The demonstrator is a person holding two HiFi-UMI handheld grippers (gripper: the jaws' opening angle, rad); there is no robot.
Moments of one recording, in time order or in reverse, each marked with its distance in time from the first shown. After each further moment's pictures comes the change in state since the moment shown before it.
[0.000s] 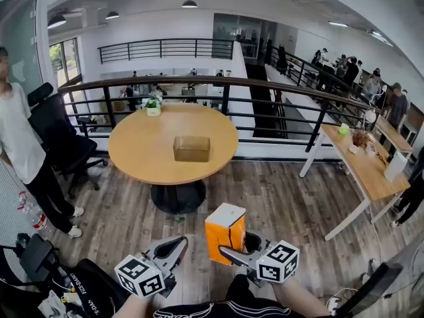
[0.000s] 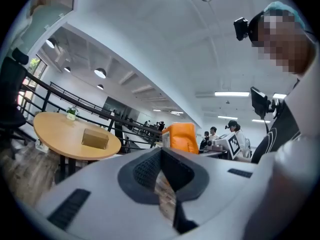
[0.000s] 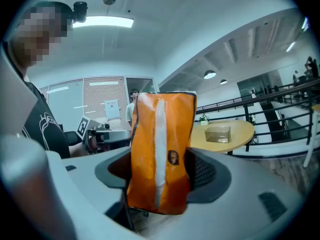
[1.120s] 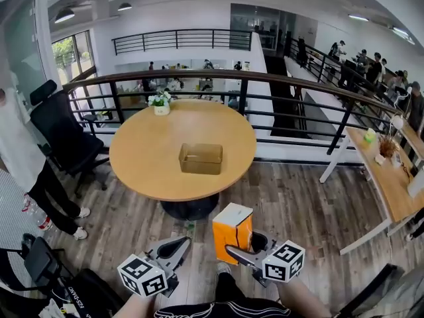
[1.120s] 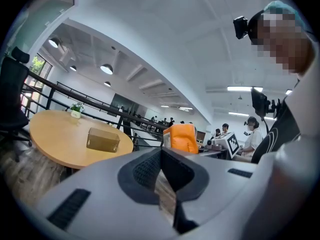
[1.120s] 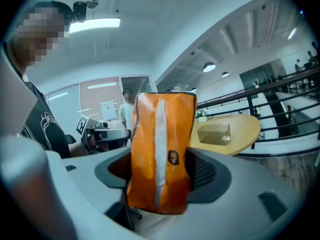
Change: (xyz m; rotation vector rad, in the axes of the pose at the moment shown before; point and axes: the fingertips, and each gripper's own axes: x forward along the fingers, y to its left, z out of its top) left arm 0.078 0.090 0.006 -0.021 0.052 0.090; right arm 0.067 -0.111 0.008 0.047 0.035 0.065
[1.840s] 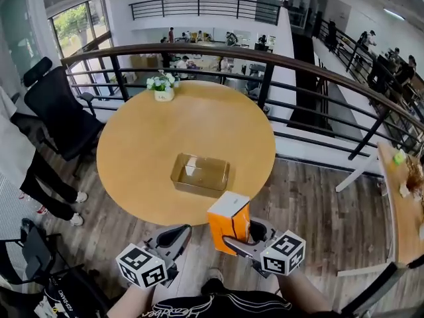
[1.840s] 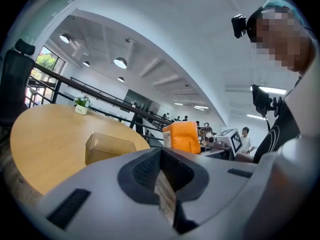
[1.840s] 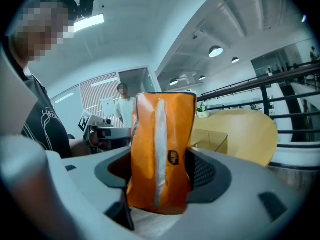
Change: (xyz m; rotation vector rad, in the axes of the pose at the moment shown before) left arm 0.138 0.118 0.042 -0.084 0.037 0.128; right arm 0.096 -0.150 0.060 0.001 0.127 0.127
